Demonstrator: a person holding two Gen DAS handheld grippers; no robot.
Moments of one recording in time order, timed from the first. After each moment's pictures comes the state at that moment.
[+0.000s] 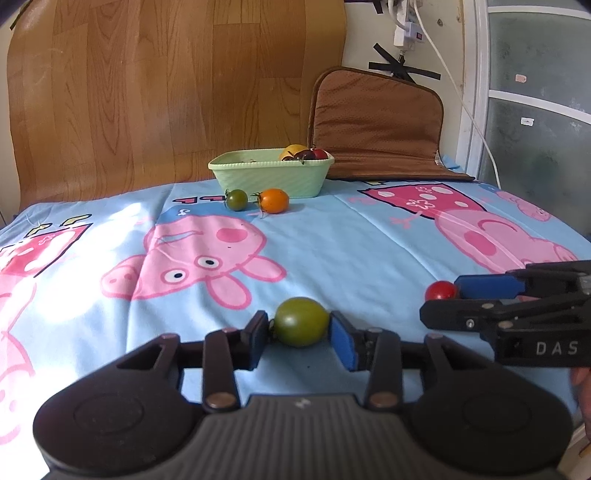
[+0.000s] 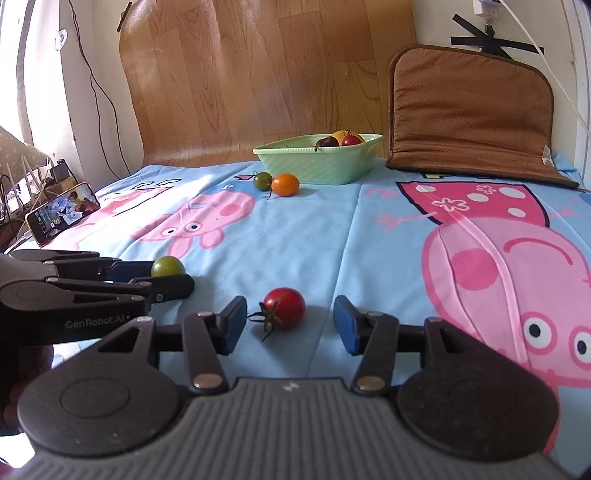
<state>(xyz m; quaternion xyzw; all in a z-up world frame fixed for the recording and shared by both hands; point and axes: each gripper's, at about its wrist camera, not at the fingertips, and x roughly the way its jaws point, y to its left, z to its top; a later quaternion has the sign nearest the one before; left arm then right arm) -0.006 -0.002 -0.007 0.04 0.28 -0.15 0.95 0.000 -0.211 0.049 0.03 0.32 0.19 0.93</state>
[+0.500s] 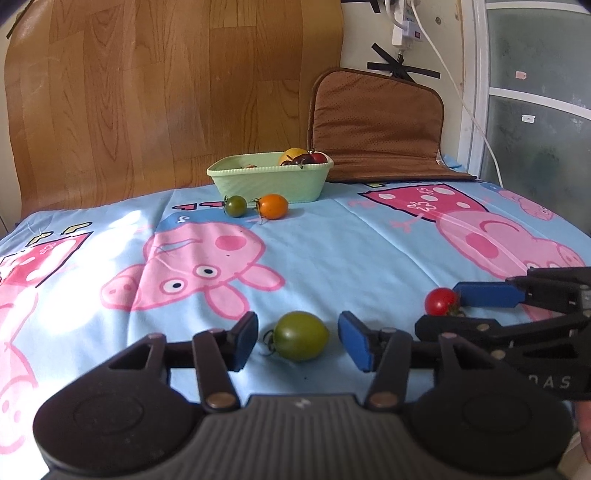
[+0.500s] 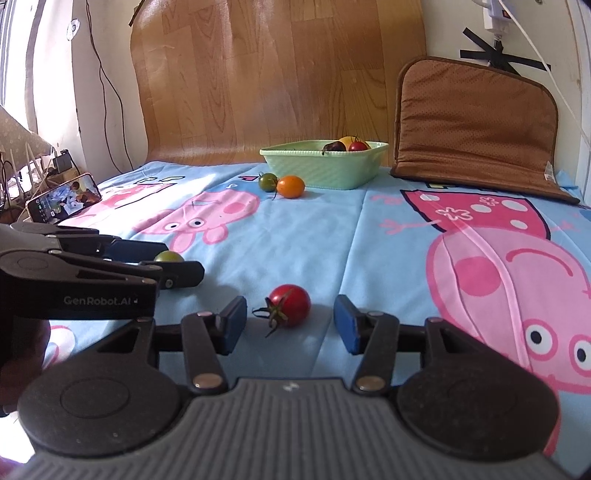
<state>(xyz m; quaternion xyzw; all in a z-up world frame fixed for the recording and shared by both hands) -0.002 -0.009 -0.004 0.05 0.28 -0.14 0.95 -0.005 -0.205 0.046 0.00 0.30 0.20 0.93</state>
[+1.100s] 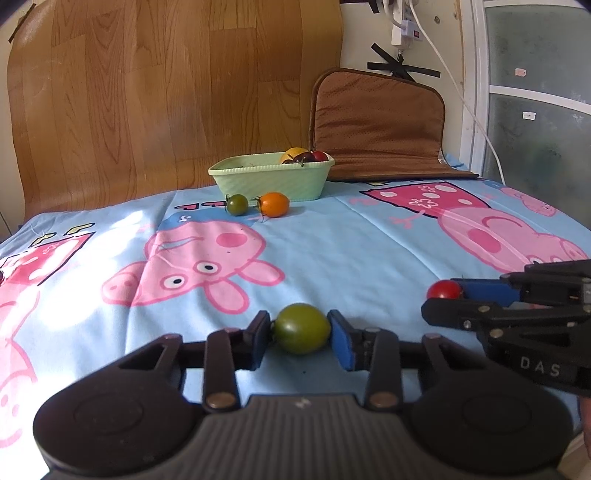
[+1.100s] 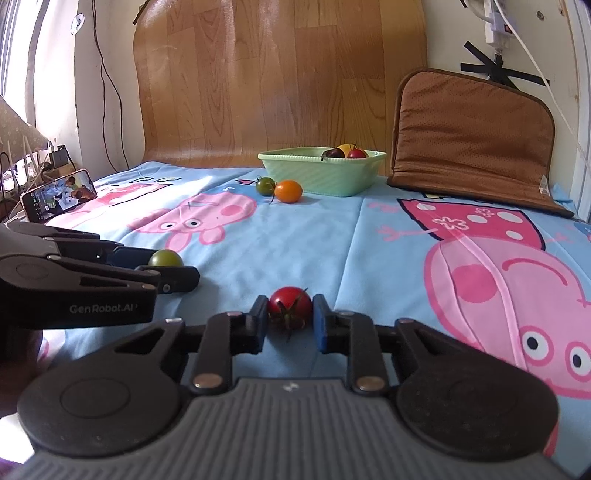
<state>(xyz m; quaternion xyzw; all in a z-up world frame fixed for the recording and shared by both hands) -0.007 -0.011 -0.009 0.05 0.27 -0.14 0.95 -0.010 -0.201 0.042 -0.02 0.29 0.19 0.94</state>
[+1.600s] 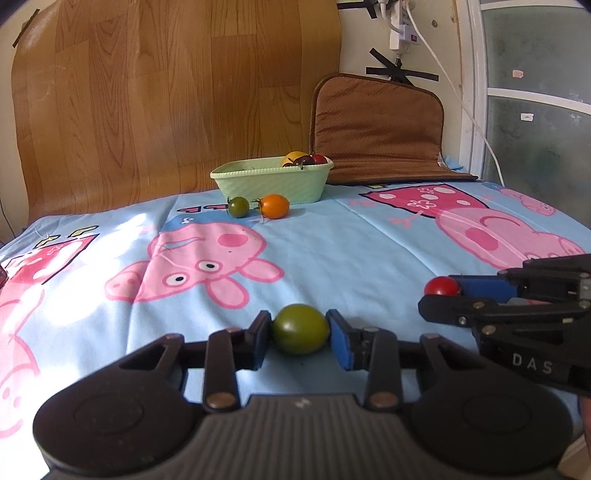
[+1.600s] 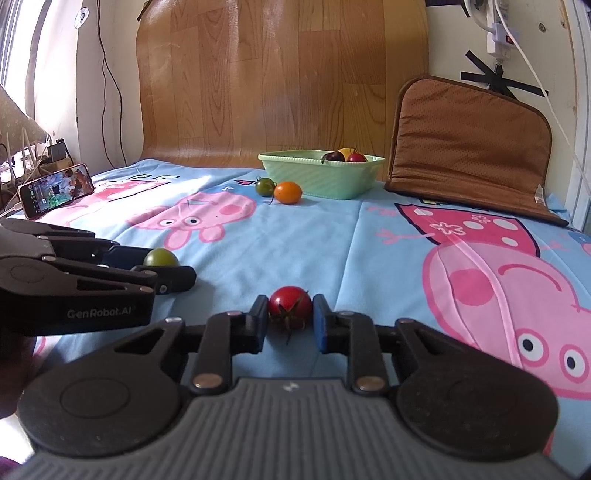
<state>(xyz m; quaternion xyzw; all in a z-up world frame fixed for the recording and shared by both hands) -0.016 -0.010 -0.011 0.06 0.26 -0.14 0.95 -0.014 -0.196 0.041 -0.03 0.28 0.18 0.94</state>
